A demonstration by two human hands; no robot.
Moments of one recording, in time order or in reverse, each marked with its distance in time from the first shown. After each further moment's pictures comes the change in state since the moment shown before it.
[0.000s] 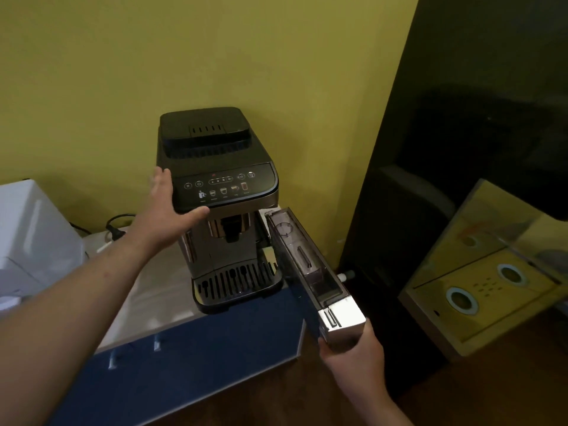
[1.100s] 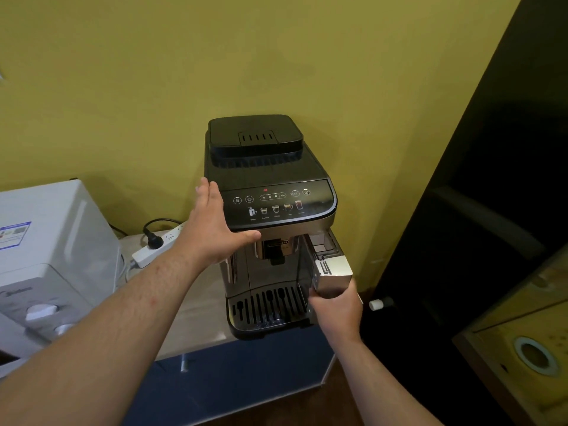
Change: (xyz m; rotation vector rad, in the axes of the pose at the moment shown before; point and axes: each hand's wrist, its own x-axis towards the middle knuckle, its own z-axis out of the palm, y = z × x) left_hand 0.020 -0.007 0.003 0.122 -0.019 -0.040; right_hand 0.118 -0.044 0.141 0.070 -0.009 -0.002
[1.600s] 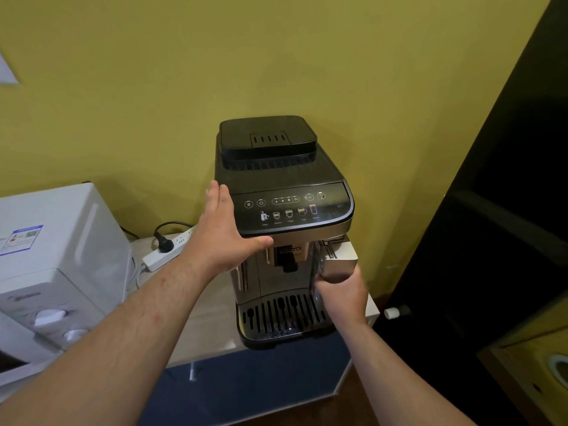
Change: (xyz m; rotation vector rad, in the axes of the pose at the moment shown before) left_hand -0.001 0.002 -0.001 0.001 -0.006 -0.011; right_hand 0.041 -0.010 0.028 -0.034 0.004 -0.014
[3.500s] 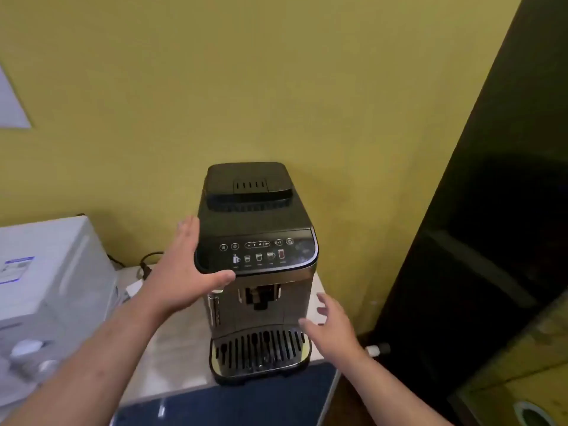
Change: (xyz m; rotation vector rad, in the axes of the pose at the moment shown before) left_hand -0.016 0.012 -0.033 -0.102 0.058 -0.001; right_hand 0.007 -0.030 -0.064 -0.253 -0.379 -0.116
